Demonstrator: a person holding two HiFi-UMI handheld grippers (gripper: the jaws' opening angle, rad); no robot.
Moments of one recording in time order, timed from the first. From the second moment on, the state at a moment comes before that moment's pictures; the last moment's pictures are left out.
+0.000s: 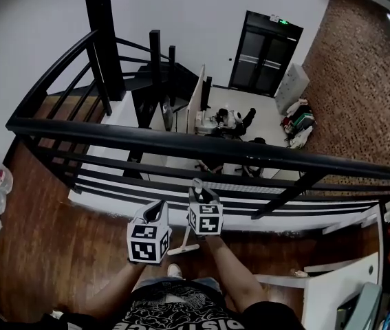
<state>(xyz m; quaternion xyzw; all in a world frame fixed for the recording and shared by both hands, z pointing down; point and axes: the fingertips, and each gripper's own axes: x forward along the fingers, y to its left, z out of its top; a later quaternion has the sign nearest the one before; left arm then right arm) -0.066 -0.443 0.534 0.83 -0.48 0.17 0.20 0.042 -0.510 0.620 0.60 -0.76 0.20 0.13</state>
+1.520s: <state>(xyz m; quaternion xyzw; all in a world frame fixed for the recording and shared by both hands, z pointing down) -0.022 -0.341 0.509 0.82 -0.52 0.12 0.19 0.050 -0.358 0.456 0.54 -0.83 0.09 0.09</state>
